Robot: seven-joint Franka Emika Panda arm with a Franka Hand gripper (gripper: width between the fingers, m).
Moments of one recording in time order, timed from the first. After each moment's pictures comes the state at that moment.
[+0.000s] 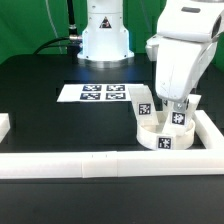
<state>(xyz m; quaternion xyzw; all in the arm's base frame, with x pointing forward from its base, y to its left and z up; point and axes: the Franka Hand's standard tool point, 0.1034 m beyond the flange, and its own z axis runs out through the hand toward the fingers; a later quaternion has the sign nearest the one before) 0.609 0.097 0.079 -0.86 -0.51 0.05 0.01</state>
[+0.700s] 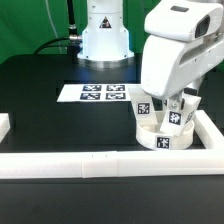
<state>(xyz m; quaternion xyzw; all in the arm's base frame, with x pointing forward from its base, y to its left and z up) 0.610 0.096 0.078 -0.92 -0.38 0.05 0.00</state>
